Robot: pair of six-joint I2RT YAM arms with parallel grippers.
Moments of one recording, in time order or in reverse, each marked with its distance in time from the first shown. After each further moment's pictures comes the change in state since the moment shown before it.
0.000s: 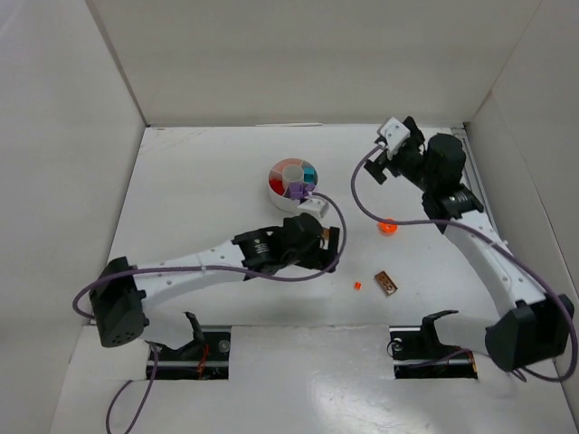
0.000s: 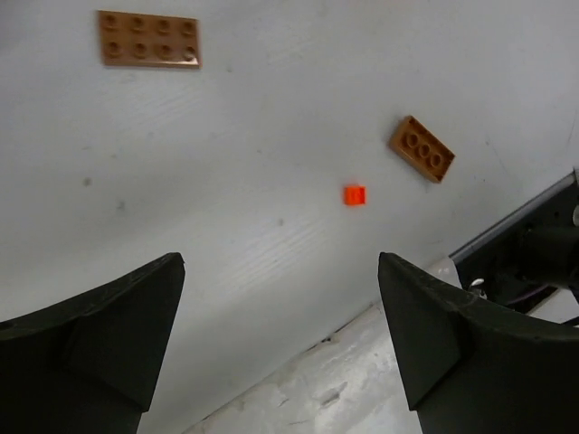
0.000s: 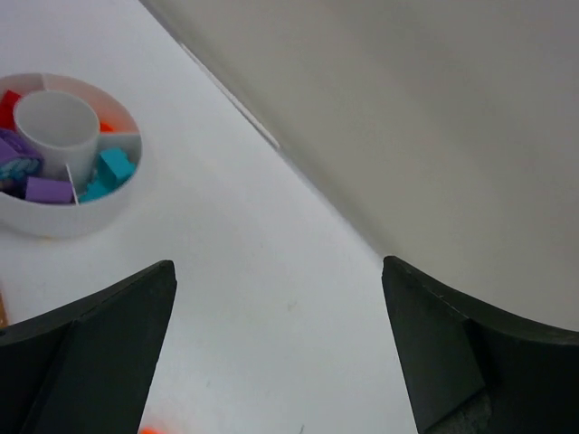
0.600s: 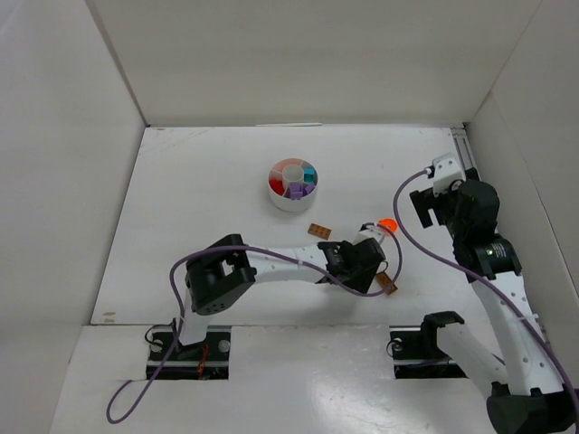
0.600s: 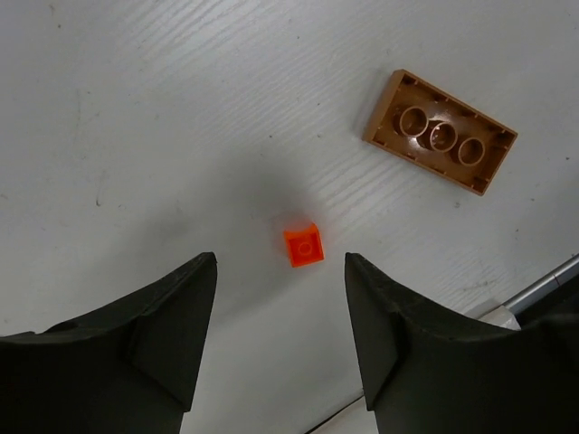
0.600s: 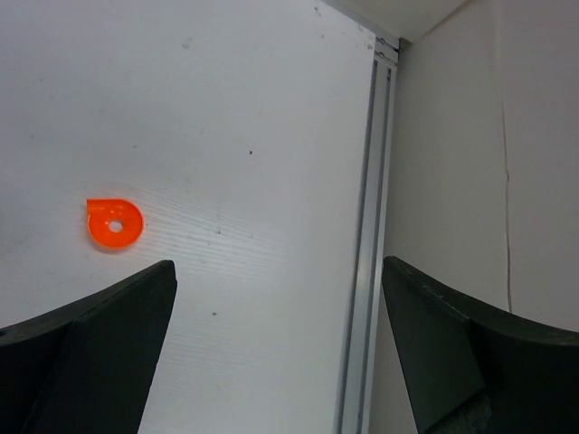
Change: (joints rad) left arm -0.185 0.623 0.340 0.017 -0.003 0.058; right arm -0.108 -0.485 -0.226 -0.508 0.547 0.204
